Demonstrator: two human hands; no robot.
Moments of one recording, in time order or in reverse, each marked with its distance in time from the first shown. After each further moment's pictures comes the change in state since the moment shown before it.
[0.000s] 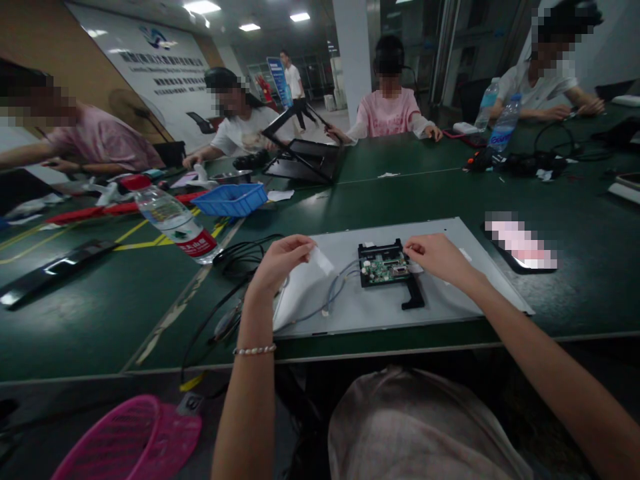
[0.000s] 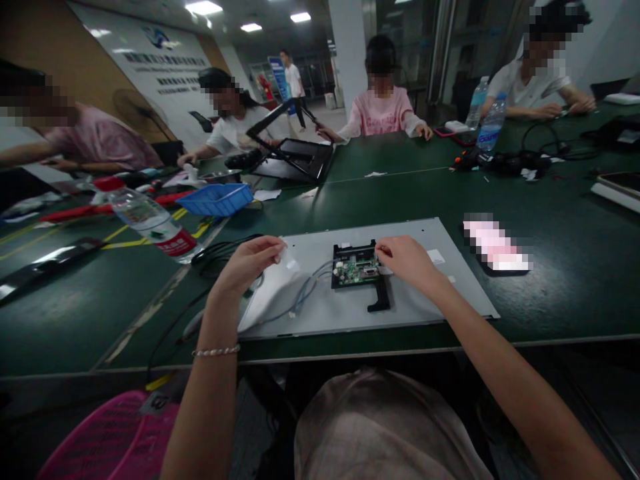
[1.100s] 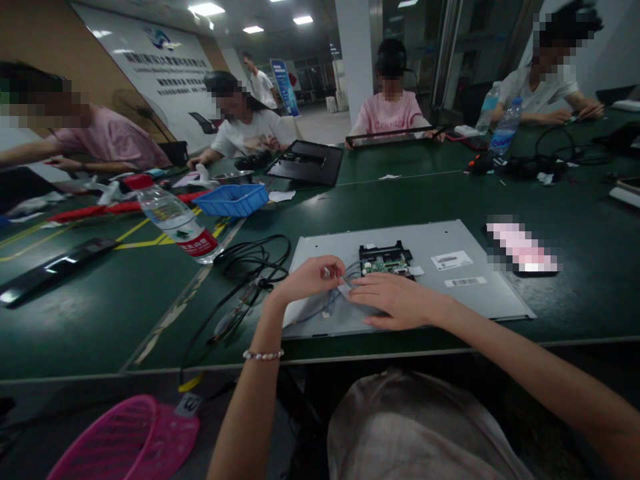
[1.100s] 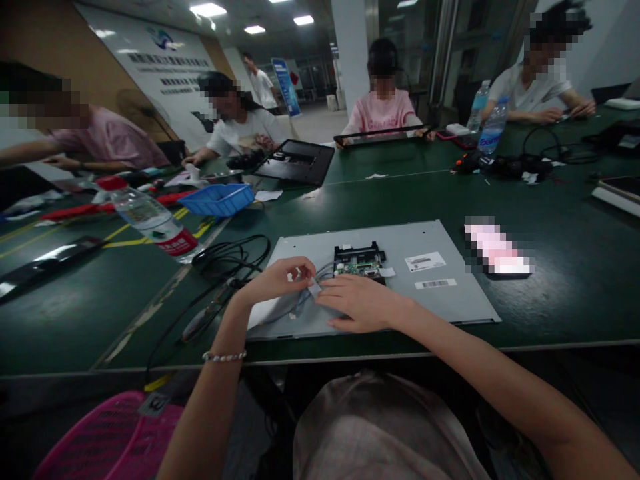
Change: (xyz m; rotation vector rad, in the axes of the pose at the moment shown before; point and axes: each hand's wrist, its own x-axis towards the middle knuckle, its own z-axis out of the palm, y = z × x) left_hand -0.015 0.009 0.028 0.409 -0.489 0.228; right_hand -0.017 -0.069 0.037 -0.037 -0.286 -0.779
